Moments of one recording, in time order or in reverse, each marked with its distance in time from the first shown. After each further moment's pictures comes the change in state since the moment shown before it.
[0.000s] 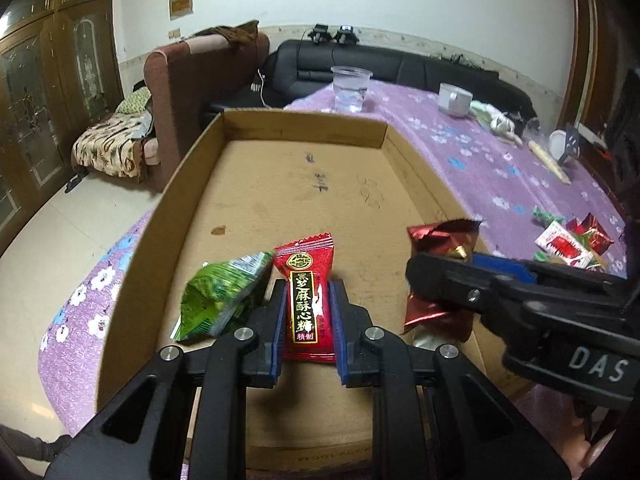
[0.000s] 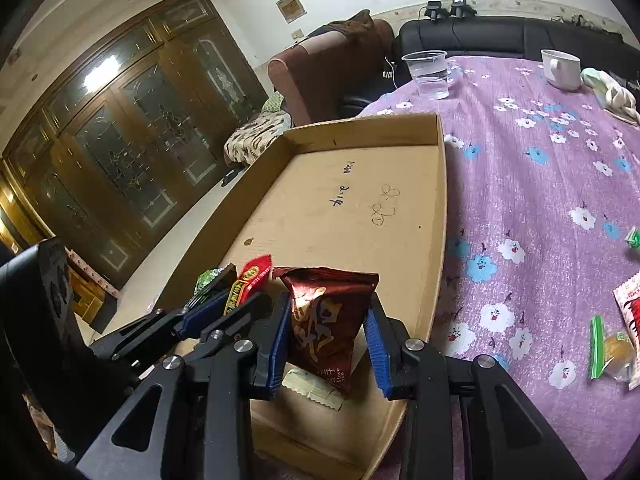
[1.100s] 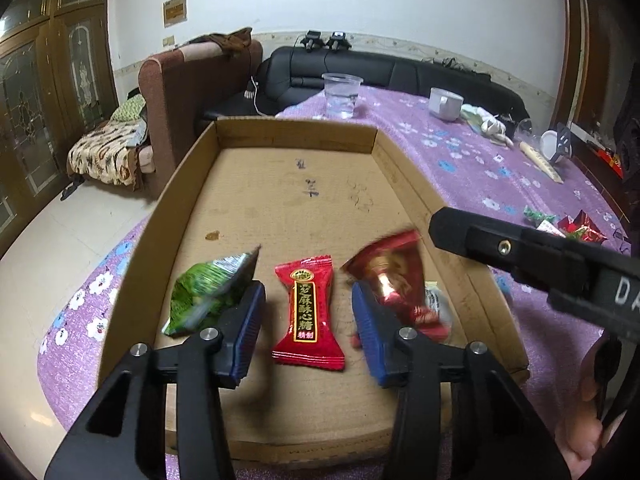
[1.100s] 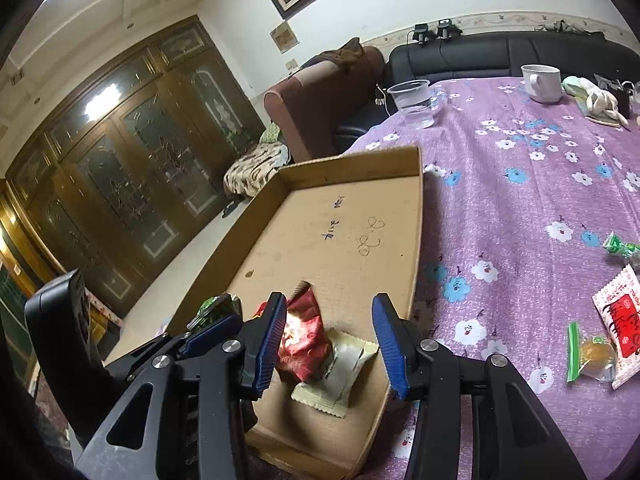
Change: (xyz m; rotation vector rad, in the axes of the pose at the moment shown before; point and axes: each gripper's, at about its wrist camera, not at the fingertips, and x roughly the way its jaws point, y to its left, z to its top) left arm -0.013 -0.003 -0.003 0.014 -0.053 -0.021; right arm -0.031 -0.006 -0.002 0.049 -0.120 0.013
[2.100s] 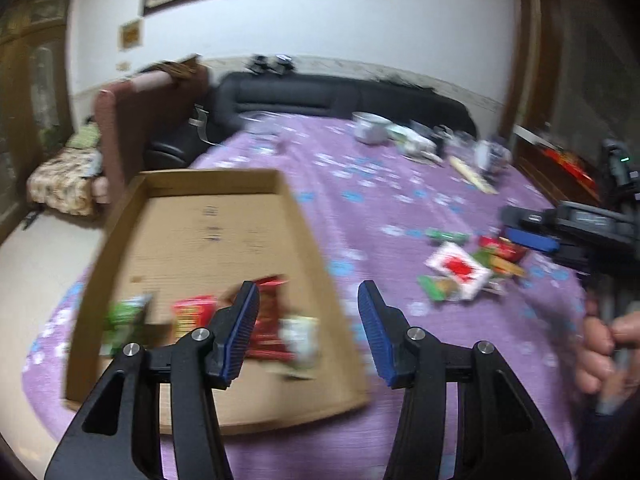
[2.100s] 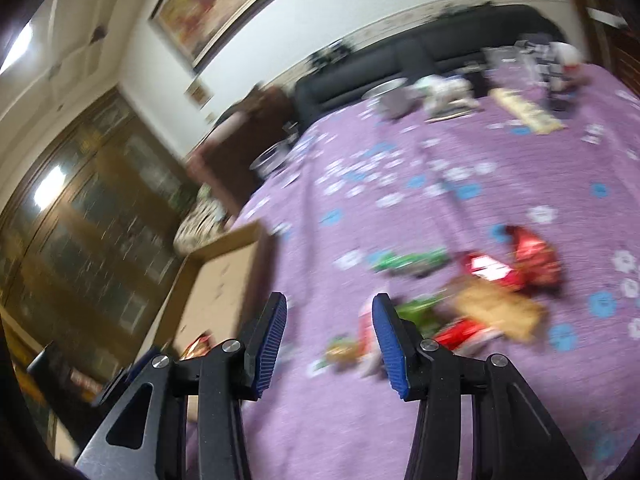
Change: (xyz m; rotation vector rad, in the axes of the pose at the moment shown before) left arm -0.039 -0.071 0.027 0.079 -0.032 -0.206; right arm -0.141 -0.151 0.009 0.325 -0.133 -0.183
